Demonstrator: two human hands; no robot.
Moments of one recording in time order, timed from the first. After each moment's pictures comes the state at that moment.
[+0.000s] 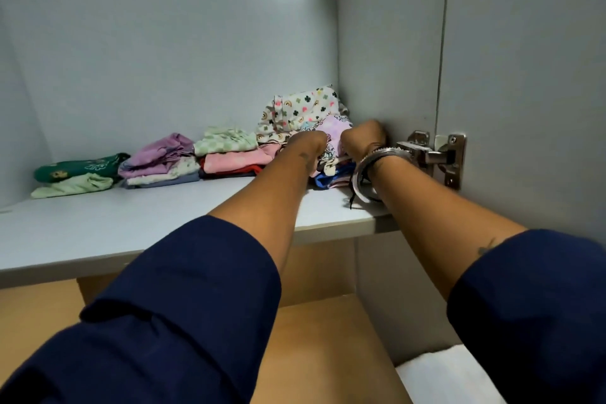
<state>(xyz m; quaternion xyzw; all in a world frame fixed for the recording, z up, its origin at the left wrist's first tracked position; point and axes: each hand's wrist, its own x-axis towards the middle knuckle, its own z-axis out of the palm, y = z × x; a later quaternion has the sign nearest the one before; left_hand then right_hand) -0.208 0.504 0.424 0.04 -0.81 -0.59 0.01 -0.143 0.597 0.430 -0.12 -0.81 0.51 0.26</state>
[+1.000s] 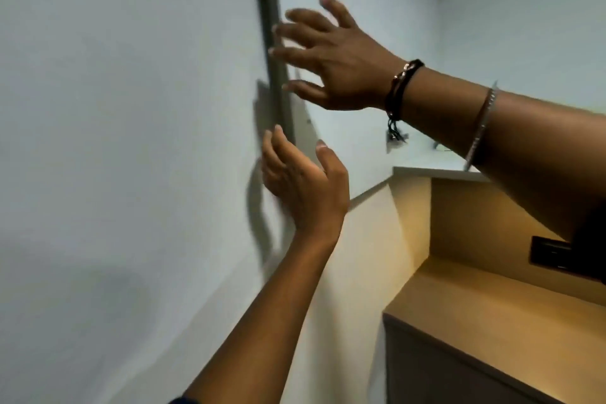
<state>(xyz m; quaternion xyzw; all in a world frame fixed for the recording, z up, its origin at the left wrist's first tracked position) 0.397 0.091 0.383 0.28 -0.64 -0.21 0.68 0.325 0.133 0.542 0.62 -0.55 0.01 0.56</state>
